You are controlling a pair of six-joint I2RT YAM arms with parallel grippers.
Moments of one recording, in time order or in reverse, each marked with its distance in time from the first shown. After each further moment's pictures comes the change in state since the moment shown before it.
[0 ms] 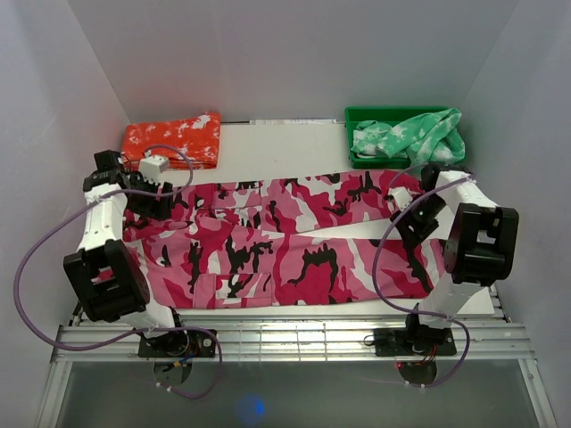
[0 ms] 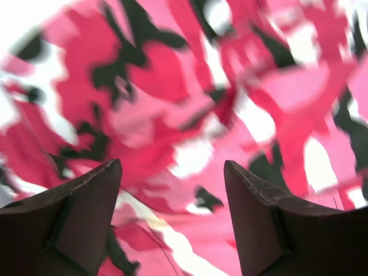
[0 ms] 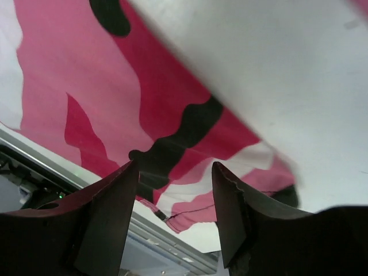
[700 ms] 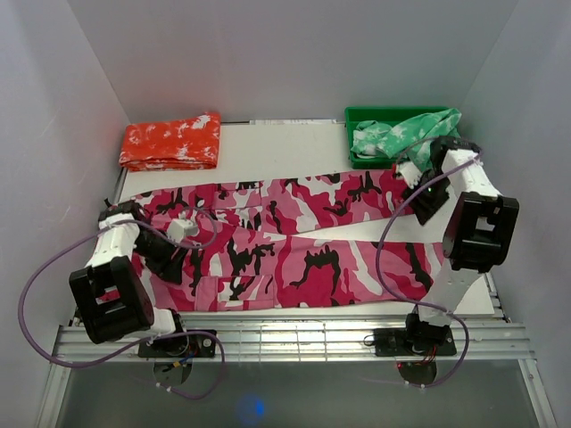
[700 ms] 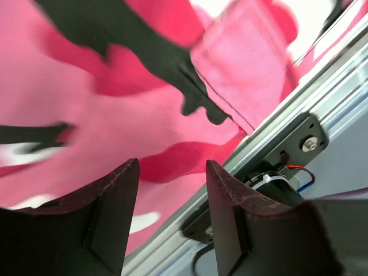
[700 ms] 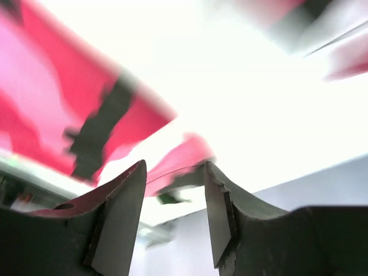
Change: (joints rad) left arm 0.002 -0.193 -0.501 -0.348 -0.005 0.478; right arm -0.049 0.090 0.099 -0.024 0.164 -0.109
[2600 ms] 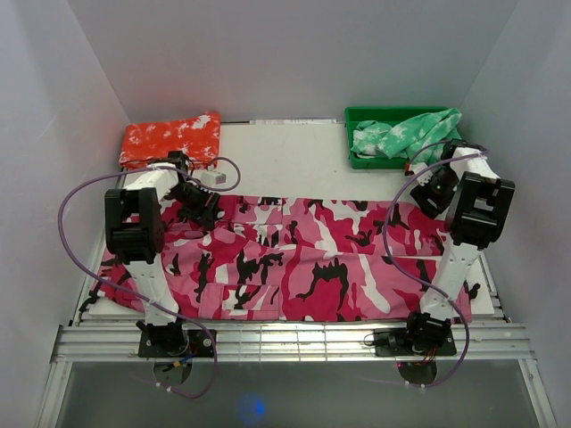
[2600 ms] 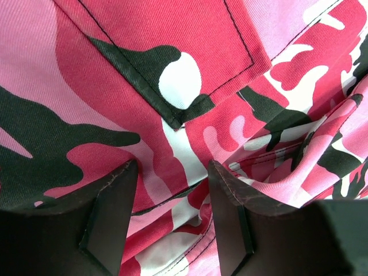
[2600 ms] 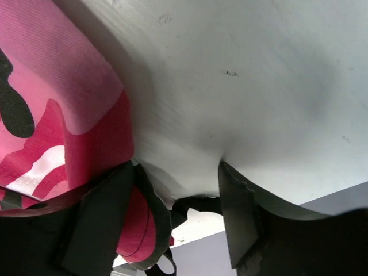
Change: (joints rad) left arm -0.321 0.611 0.601 0.228 0.049 -0.481; right arm -0.099 0.369 0.340 0.073 -0.042 -0.018
